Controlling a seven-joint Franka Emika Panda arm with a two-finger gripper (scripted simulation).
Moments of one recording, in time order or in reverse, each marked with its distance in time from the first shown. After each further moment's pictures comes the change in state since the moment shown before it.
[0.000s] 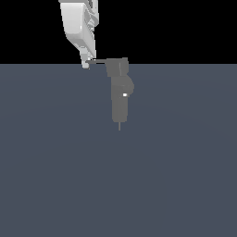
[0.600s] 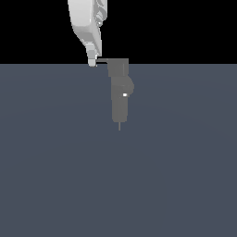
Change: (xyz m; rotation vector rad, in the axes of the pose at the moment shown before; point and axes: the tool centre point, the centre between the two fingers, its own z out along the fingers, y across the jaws) arm 0.026 0.033 0.001 -0.004 0.000 -0.004
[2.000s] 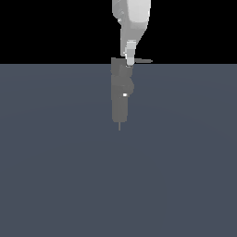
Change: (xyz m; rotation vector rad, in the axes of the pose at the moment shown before) arm 0.101 0.015 0.001 -0.008 0.001 -0.033
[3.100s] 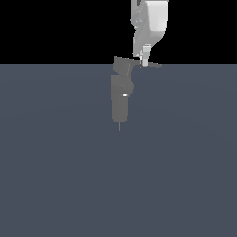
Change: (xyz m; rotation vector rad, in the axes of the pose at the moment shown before) arm 0.050 -0.046 -0.006 0.011 -0.003 -0.001
